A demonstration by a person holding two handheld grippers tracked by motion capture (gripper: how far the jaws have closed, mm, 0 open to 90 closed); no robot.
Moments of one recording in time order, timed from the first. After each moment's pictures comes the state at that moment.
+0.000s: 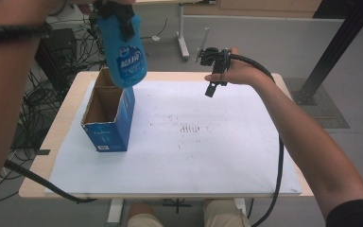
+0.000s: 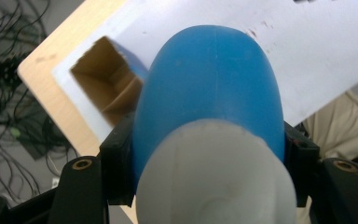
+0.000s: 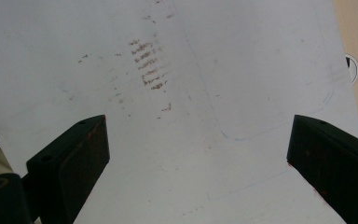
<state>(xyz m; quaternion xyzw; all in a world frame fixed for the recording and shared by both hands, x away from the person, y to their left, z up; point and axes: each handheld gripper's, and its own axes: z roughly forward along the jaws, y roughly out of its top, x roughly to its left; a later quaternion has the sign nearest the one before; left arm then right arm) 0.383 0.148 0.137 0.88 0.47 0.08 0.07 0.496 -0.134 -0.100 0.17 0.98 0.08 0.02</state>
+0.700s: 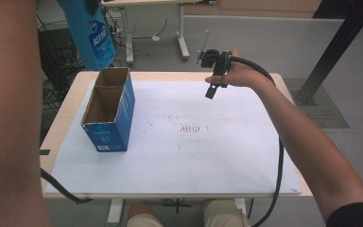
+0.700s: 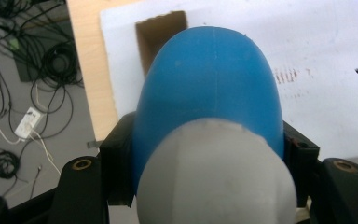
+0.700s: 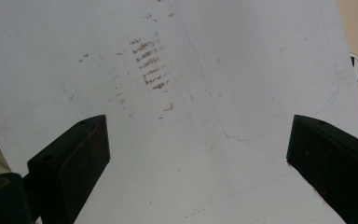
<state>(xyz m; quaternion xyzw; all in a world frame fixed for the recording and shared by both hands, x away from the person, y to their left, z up) 0.410 0.207 0.155 0.76 0.65 0.08 0.06 0.494 -0.137 -0.105 0.17 0.98 0.08 0.02</state>
